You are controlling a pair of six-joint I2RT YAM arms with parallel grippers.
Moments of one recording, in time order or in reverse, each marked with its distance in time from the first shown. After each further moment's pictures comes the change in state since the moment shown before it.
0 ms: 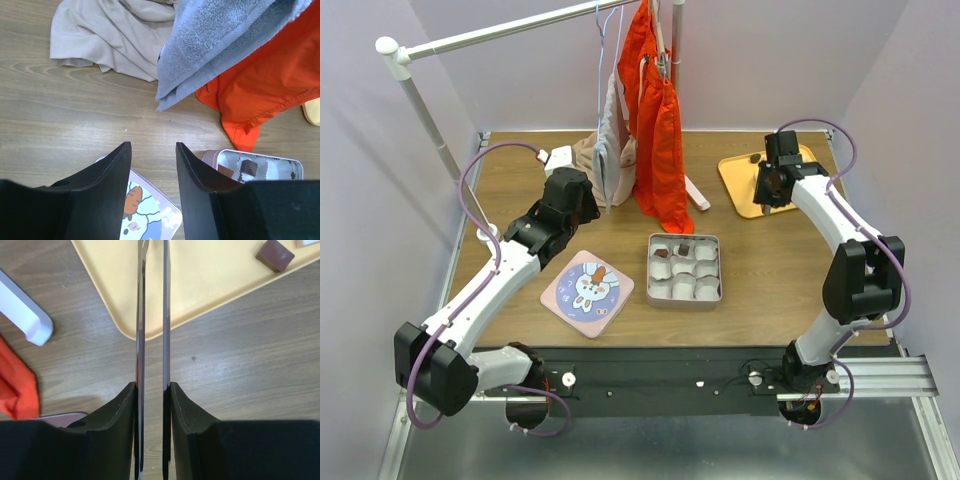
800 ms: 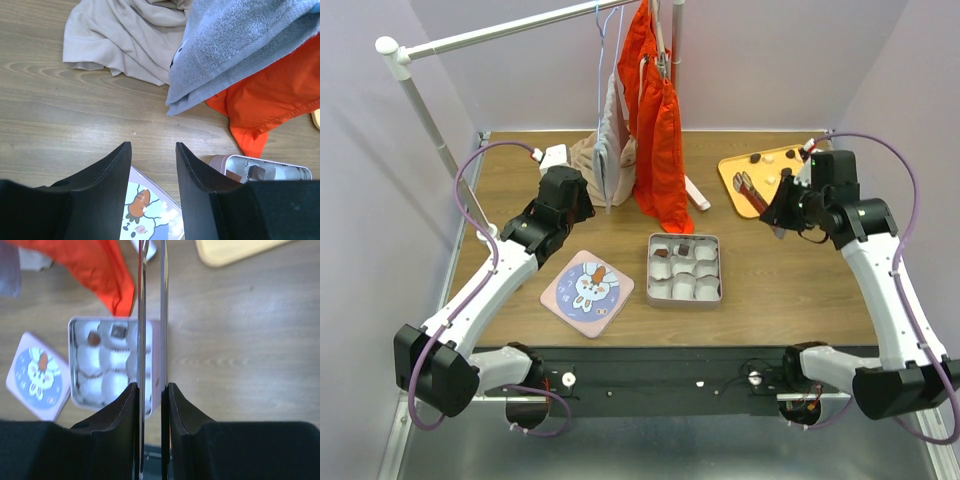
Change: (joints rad) left arm 0.034 -0.004 -0.002 0.000 0.002 0.019; right arm 0.011 -0.518 -0.056 -0.276 -0.308 0.065
